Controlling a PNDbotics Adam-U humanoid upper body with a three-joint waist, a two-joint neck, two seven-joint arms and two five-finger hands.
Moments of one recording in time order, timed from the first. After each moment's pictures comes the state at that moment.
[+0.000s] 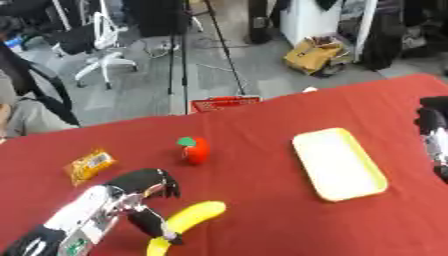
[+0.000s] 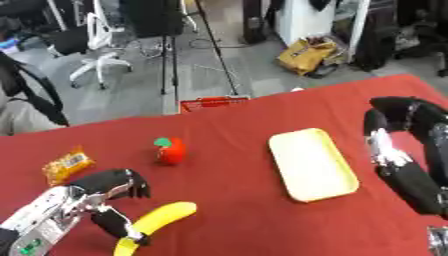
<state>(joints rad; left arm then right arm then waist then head) -0.47 0.48 -0.39 -1.52 -0.82 0.14 -0.55 -0.26 -0.30 0.04 -1.98 0.38 -0.03 -0.13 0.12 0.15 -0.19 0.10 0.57</state>
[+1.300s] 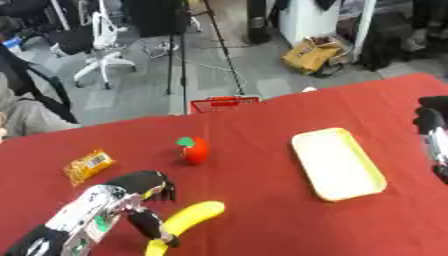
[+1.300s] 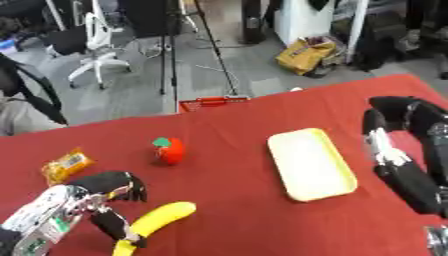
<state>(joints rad) -0.48 0.46 -0.38 -1.52 -0.92 0.14 -0.61 -0.26 -0.30 0.04 -1.98 0.38 -0.03 -0.13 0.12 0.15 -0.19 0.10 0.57</state>
